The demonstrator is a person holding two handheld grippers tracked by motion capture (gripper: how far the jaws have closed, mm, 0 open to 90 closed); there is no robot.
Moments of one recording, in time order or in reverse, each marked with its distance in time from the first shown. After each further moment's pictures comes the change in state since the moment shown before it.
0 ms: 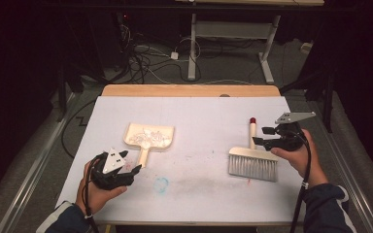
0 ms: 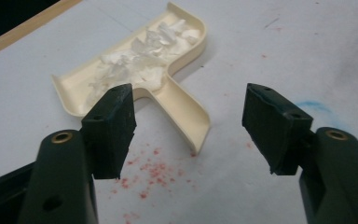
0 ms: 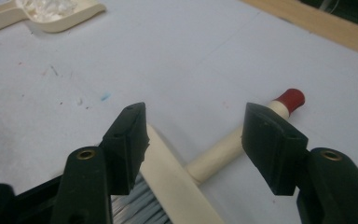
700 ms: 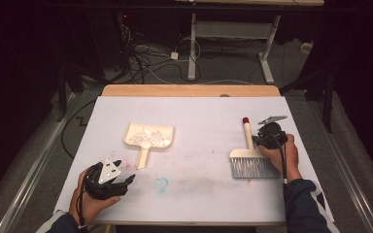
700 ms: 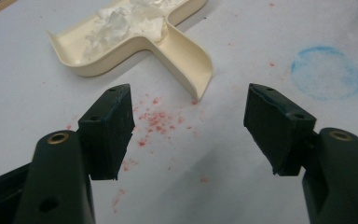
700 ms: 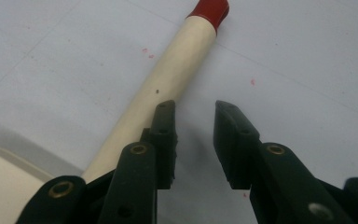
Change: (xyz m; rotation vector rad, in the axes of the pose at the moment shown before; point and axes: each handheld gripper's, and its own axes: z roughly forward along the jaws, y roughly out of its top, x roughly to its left) left arm -0.002 -0.028 -0.001 0.074 0.016 -0.018; right arm -0.014 -0.019 0.074 0.208 -0.308 0.110
